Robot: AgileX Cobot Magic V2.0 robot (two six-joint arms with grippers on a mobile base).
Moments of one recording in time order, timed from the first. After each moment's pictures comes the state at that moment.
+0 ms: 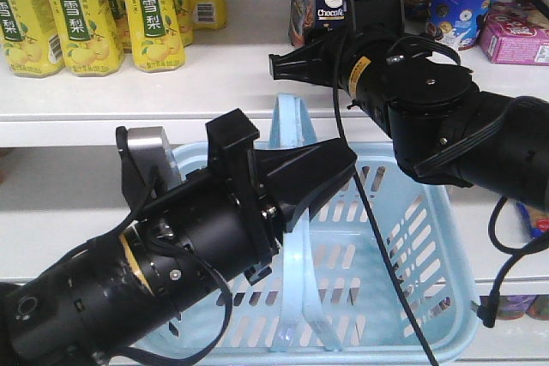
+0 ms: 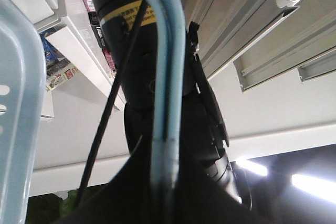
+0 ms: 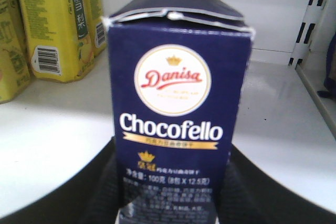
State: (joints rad) left arm -0.98 1.28 -0.74 -0.07 -0.57 -1.46; right arm 0.61 1.61 -1.25 -1.71 0.41 1.77
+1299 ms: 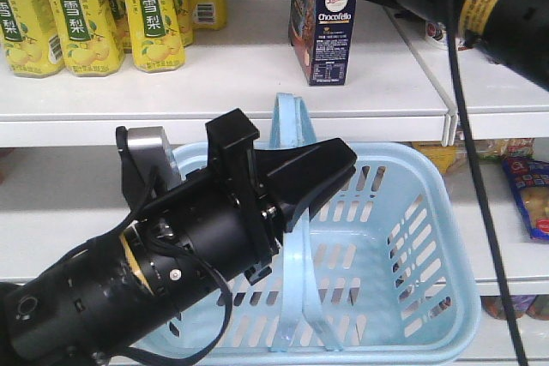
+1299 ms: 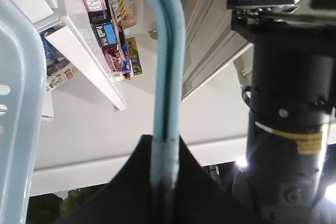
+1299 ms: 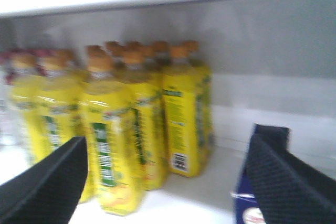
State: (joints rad) left arm -0.98 1.28 -0.74 -0.07 -0.57 -1.46; right arm 0.61 1.27 -1.25 -1.72 0.06 1.79
